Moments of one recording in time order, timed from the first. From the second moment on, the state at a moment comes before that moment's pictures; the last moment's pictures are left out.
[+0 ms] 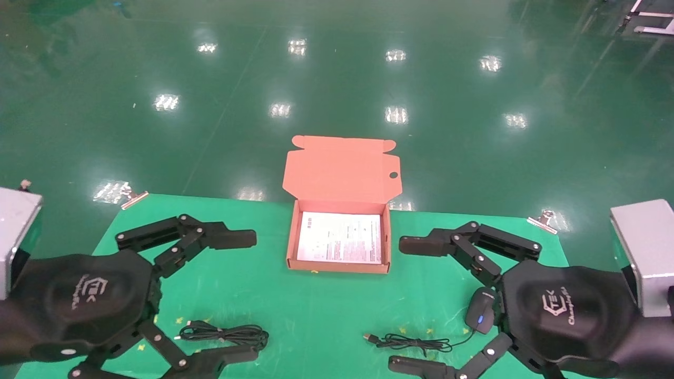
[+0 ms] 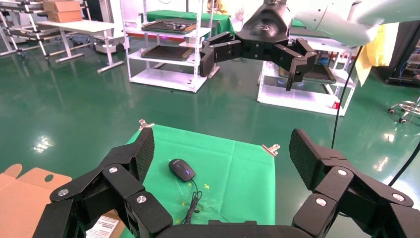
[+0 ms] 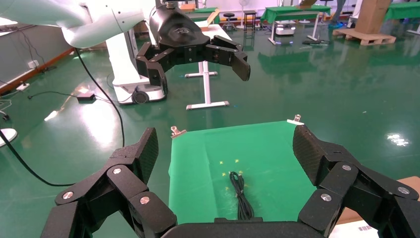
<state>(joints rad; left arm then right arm) -1.07 0.61 0.28 -1.28 0.73 1.50 -0.19 1.08 -0.61 -0.28 1.28 -0.73 -1.49 0.19</state>
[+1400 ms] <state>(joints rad) -1.48 0.76 0.64 -1.29 1.23 1.58 -0.25 1.43 -0.65 -0.59 1.35 -1.25 -1.57 0.05</state>
